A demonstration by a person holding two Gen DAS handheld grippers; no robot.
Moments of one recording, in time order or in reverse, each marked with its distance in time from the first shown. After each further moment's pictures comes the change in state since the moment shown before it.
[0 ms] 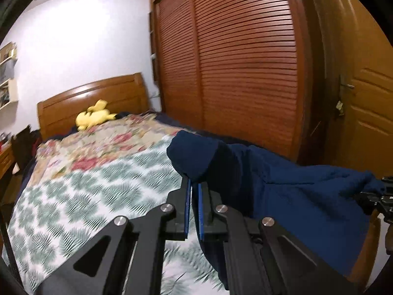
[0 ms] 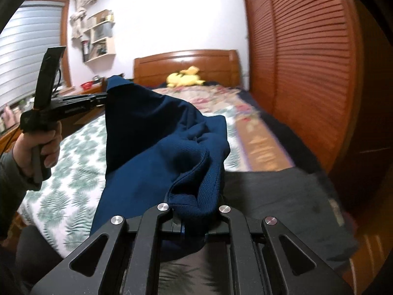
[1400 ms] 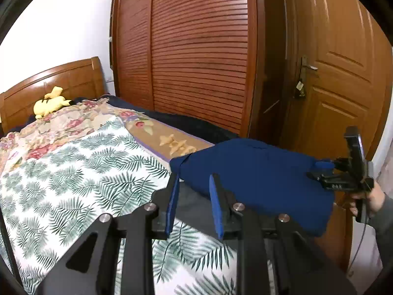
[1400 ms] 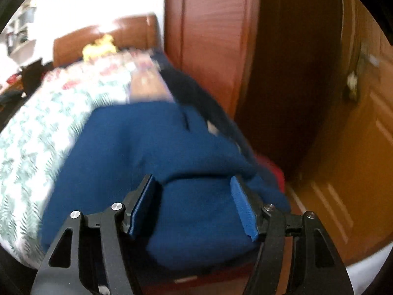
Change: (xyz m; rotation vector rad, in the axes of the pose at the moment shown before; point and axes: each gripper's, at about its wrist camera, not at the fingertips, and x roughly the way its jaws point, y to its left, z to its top) left arm 0.005 -0.069 -0.046 0.010 0.091 -0.236; right arm 0.022 -0.171 -0.091 0.196 0.271 -0.372
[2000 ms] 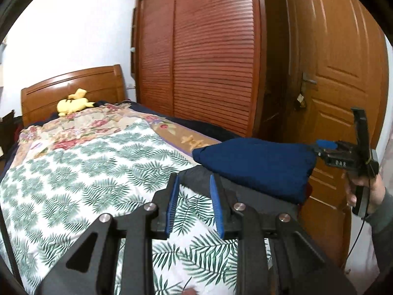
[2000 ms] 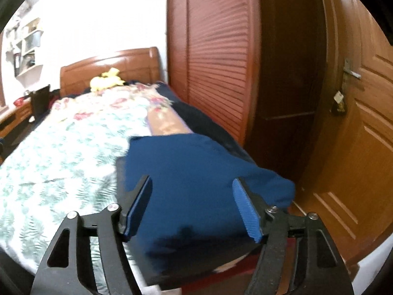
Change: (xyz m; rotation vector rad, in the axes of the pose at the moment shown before) left arm -0.142 0.016 -0.050 -0.049 -0.071 0.080; right arm -0.123 0.092 -0.002 0.000 -0.253 0.041
